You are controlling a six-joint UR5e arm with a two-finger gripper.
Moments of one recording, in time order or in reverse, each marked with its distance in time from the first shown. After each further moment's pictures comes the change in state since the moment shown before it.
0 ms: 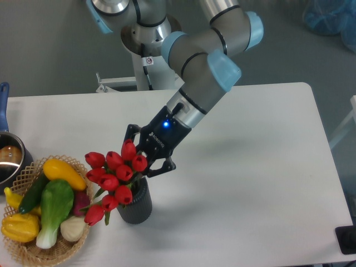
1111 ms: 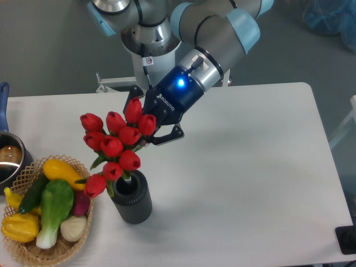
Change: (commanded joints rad) arm 0.041 0.101 0.021 0.003 -0.167 -0.161
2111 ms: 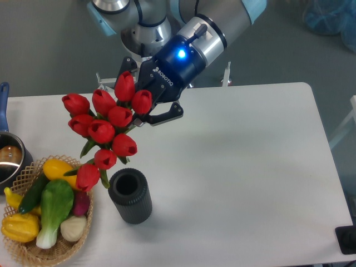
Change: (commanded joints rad) arm 0.047 -0.003 0.098 0.002 -0.028 -0.156
